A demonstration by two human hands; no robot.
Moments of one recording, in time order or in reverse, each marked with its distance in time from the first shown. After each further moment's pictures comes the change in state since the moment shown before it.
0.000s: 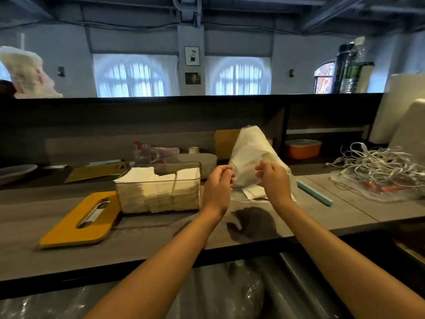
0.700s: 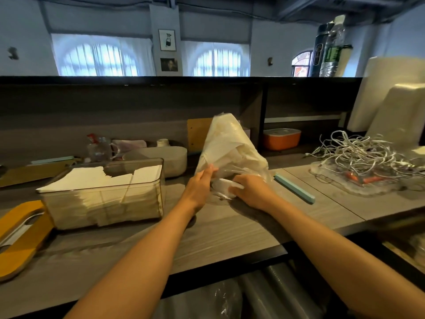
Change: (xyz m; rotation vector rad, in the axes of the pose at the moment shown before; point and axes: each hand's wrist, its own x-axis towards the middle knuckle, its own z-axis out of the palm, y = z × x) left_hand 0.070 -0.060 0.033 0.189 -0.248 -0.076; right_hand 0.054 0.074 -0.019 -0.750 -0.544 -0.272
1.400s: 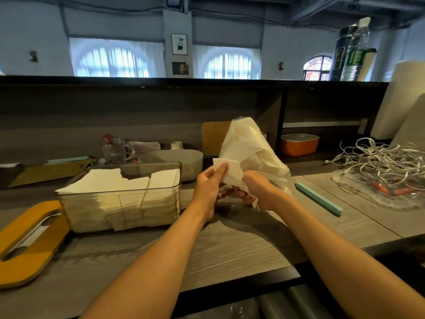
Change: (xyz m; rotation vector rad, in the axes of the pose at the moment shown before) left_hand 0.009 -0.002 -0.009 -0.627 0.095 -0.104; right_hand 0.020 -0.064 -0.007 1.020 -0.120 0.506
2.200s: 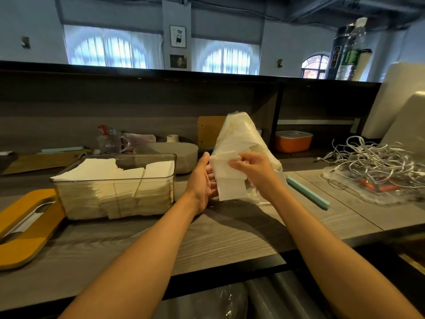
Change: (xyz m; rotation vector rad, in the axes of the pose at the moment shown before) left_hand -0.011 0.008 0.002 -0.052 -0.056 -0.139; right_hand -0.003 -0.001 -0.016 -0.161 0.138 -0.486
